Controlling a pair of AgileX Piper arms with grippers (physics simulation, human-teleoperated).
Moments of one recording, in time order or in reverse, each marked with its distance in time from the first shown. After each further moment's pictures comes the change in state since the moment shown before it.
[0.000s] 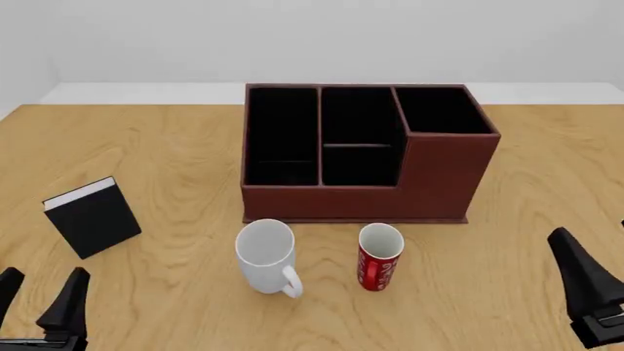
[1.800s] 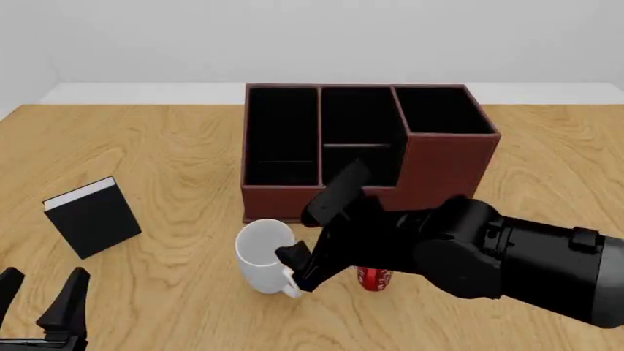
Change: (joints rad) left arm 0.000 0.000 0.000 0.000 0.000; right arm 0.695 1.240 -0.596 0.113 0.084
